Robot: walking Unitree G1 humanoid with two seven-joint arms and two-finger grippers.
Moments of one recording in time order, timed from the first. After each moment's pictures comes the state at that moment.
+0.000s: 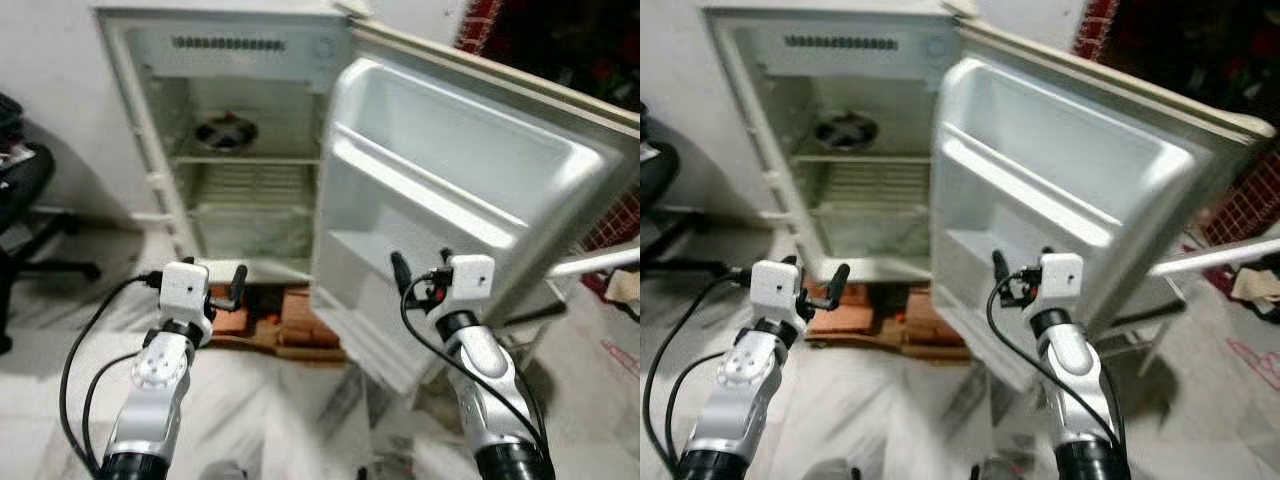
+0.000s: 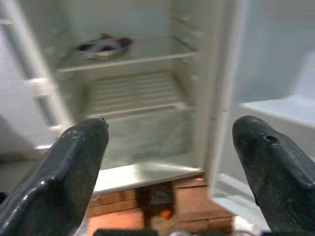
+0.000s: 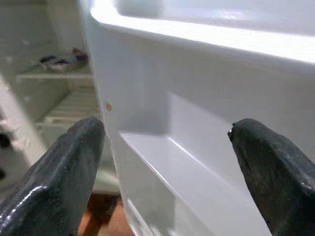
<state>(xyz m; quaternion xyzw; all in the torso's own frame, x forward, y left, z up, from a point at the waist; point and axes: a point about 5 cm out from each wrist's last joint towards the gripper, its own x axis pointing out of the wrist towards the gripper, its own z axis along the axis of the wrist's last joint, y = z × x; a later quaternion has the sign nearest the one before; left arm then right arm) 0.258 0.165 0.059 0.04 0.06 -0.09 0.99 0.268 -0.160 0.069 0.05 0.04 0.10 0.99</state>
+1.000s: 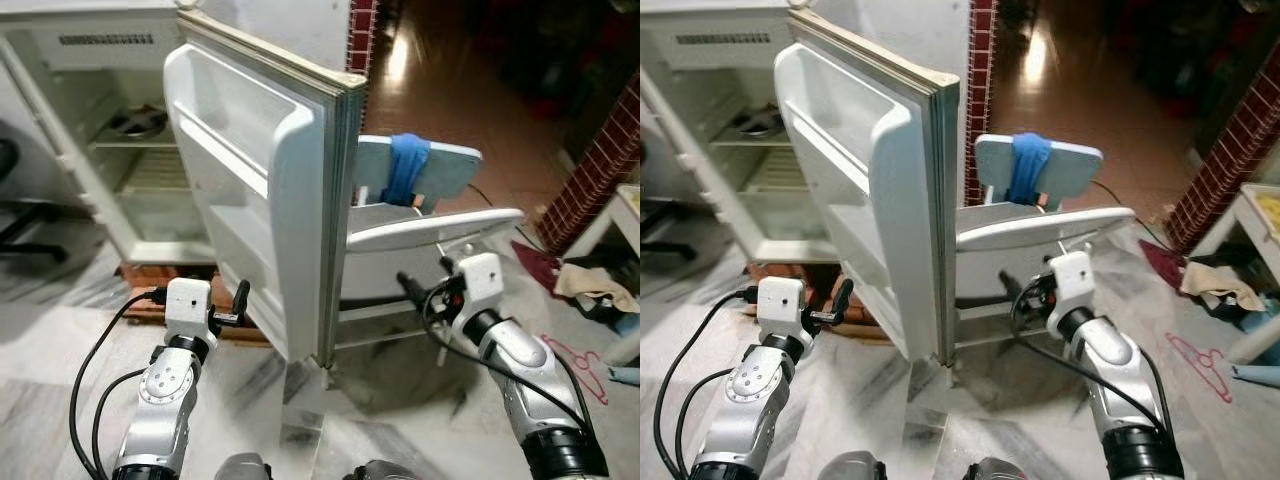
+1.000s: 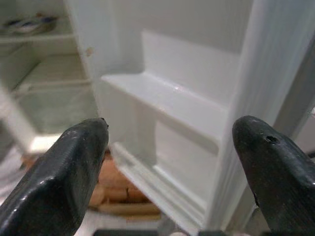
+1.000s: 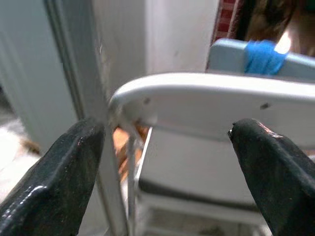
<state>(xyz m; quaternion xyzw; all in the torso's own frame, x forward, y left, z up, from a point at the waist) 0.244 0.179 0.041 0.02 0.10 -0.04 0.99 0.277 -0.189 0.070 -0.01 0.08 0.18 0.98</state>
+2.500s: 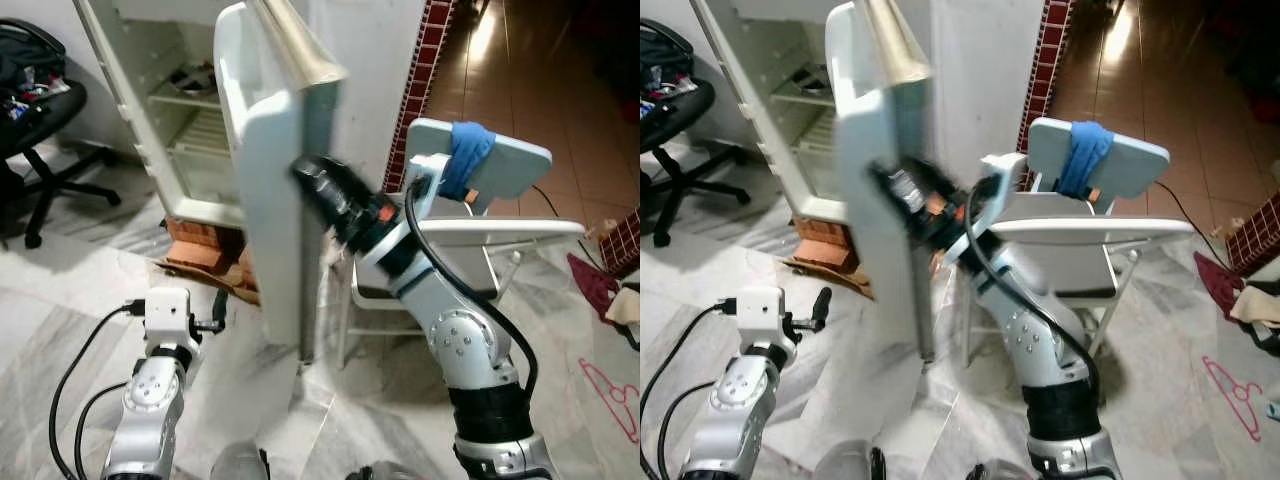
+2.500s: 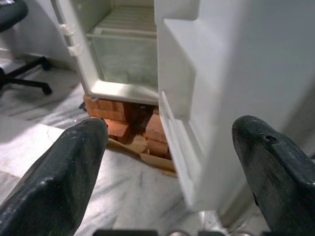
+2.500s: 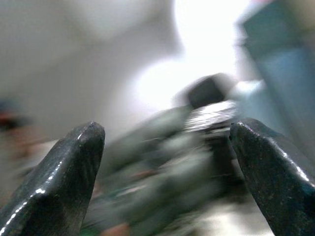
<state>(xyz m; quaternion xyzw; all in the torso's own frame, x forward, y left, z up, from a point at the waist) 0.241 0.187 0.036 0.02 0.12 -0.01 0.99 0.265 -0.049 0.205 0.34 -0.07 0.52 0.78</state>
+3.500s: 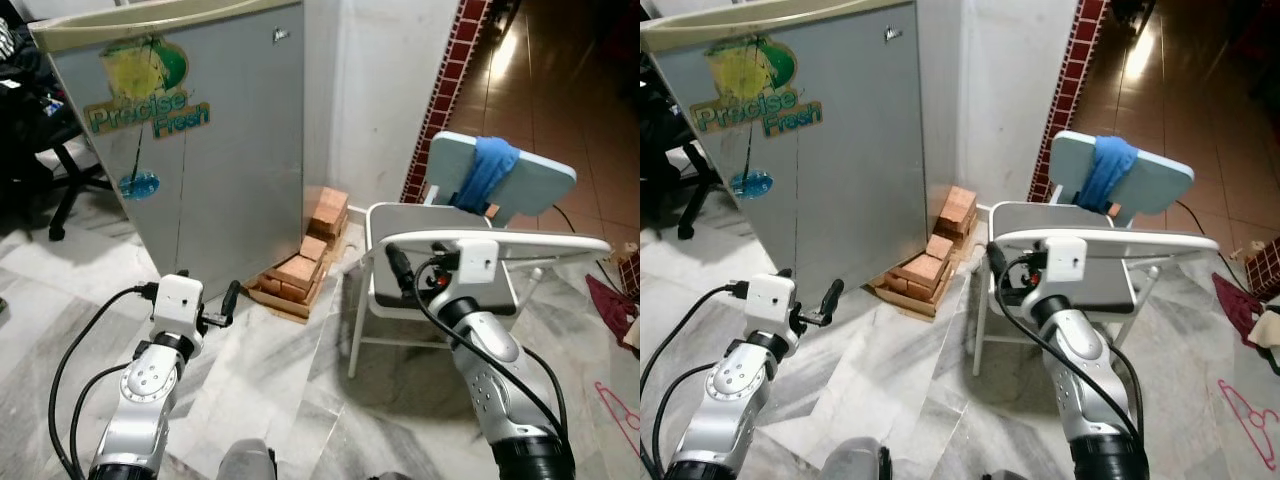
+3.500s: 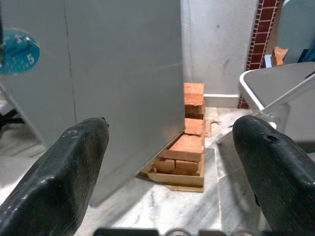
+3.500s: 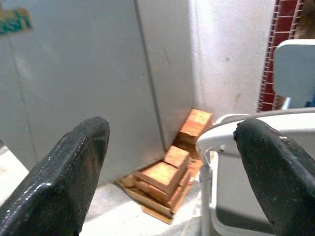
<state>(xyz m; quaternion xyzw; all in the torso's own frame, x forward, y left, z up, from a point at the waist) 0.245 0.190 0.049 0.09 0.09 -0.09 0.99 0.271 -0.160 0.087 0.09 0.06 0.10 0.99</state>
